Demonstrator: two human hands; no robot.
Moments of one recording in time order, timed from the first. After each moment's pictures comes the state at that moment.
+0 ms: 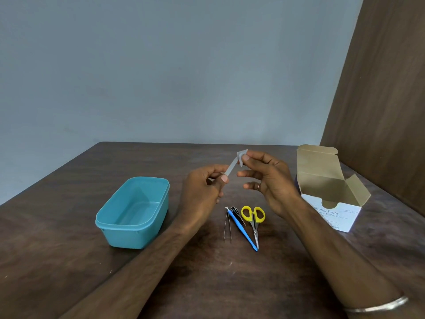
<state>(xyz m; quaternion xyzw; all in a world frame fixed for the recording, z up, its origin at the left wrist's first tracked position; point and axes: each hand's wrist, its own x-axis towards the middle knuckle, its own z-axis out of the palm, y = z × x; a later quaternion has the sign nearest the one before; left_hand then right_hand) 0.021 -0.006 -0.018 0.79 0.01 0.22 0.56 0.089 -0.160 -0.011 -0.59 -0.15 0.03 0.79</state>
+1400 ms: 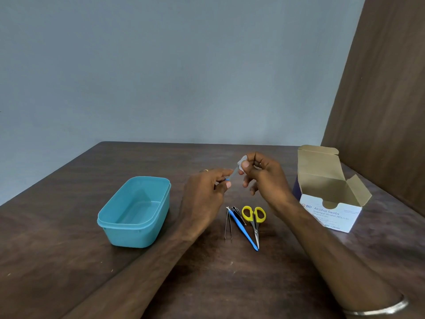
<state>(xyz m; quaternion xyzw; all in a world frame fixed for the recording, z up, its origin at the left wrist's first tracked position) 0.021 -0.009 -0.022 0.88 -0.03 0.27 0.38 0.089 -0.154 -0.016 -0.74 -0.21 -0.09 0.64</state>
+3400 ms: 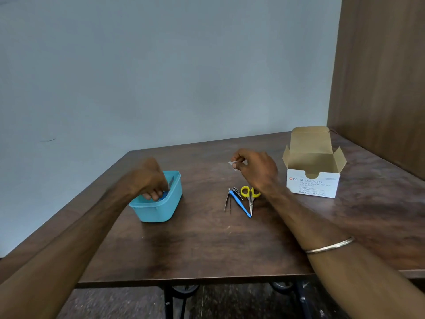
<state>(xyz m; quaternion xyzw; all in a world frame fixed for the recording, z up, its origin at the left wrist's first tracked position) -0.039 0.075 0.052 0.94 0.25 -0.01 0.25 0.084 -0.159 -0.030 -0.87 -0.23 -0.21 0.38</state>
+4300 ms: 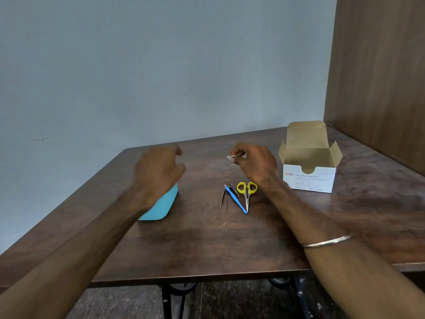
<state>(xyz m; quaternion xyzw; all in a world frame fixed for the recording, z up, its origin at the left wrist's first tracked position) -0.048 0.034 0.043 0.97 0.09 0.24 0.04 0.090 -0.163 -0.032 -0.86 -0.21 -0.23 0.40</state>
